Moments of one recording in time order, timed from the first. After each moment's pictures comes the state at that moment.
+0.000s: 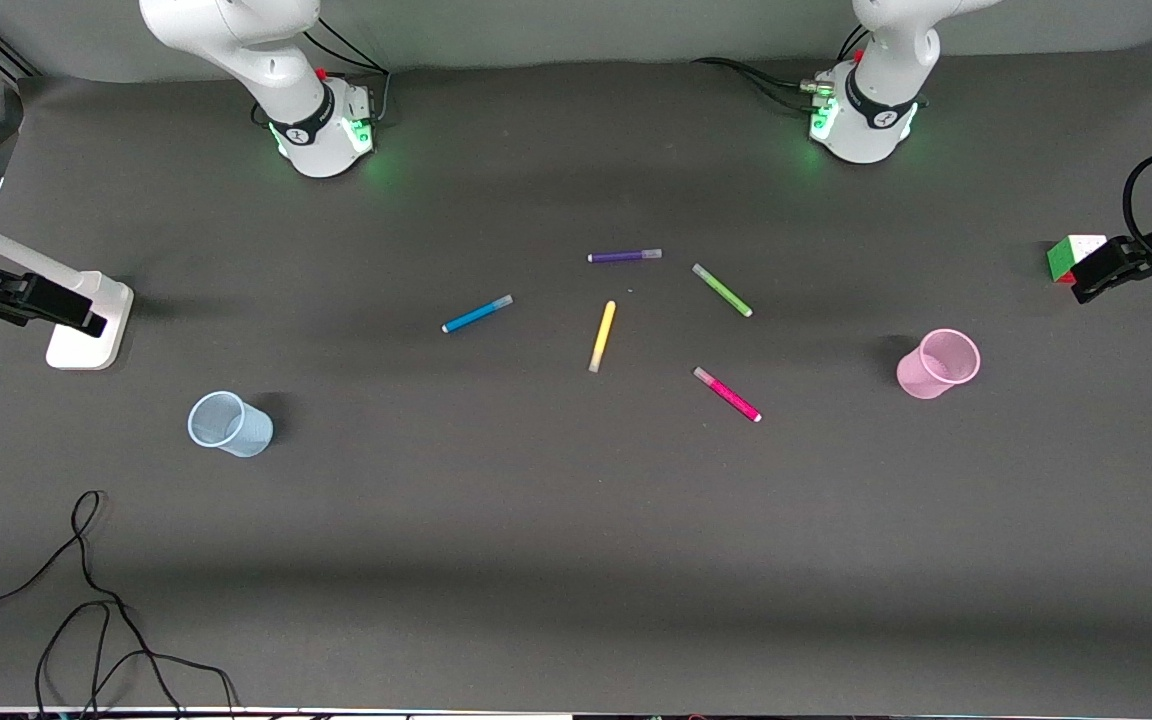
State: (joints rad) left arm 0.28 -0.07 -0.25 -1.72 0.09 1.67 -0.16; right arm 0.14 0.07 -0.20 -1.52 0.06 1.57 0.15
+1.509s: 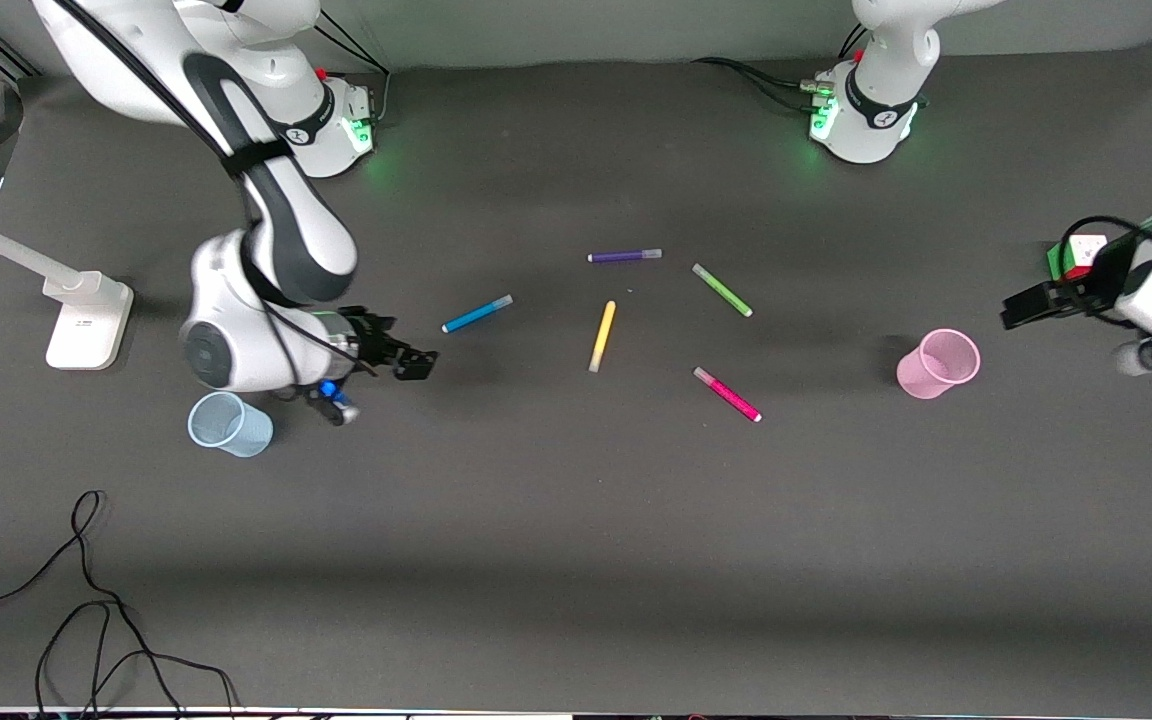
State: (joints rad) left arm 0.23 0.07 -0.26 -1.72 -0.02 1.66 -0.20; right arm 0.16 0.40 0.16 -1.99 0.48 2.02 0.80
